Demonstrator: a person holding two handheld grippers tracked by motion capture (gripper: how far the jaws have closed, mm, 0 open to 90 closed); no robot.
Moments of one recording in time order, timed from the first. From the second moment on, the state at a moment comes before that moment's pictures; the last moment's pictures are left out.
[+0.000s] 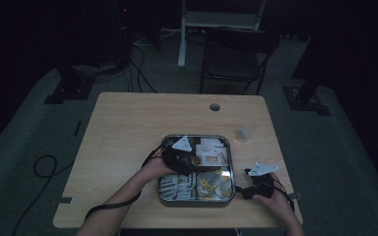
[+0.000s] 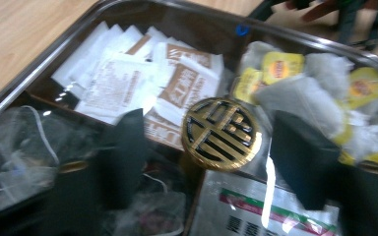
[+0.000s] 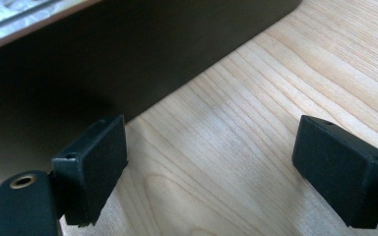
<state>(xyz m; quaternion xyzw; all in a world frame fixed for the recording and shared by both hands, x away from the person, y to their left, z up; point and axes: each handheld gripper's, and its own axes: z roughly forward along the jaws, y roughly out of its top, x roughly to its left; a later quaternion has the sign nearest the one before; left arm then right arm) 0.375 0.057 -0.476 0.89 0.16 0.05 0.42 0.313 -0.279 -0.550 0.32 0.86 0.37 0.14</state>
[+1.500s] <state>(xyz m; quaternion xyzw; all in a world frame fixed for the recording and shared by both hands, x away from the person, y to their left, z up) 0.386 0.151 -0.470 0.84 0.30 0.13 0.44 0.313 -0.279 -0.550 0.32 0.86 0.37 0.14</state>
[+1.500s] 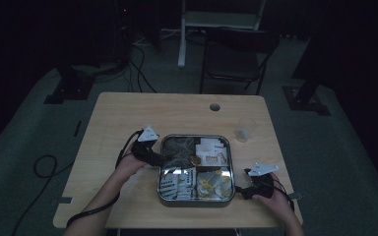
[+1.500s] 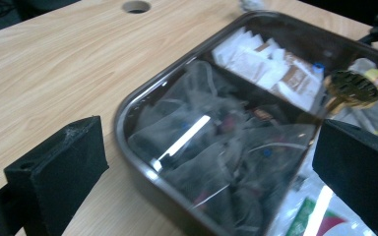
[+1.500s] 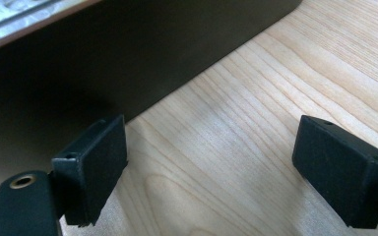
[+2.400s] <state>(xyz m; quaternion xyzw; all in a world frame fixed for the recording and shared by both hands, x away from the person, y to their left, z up) 0.373 0.238 -0.514 0.80 0.41 0.19 0.40 0.313 -0.279 -0.550 0.32 0.86 0.37 0.14</state>
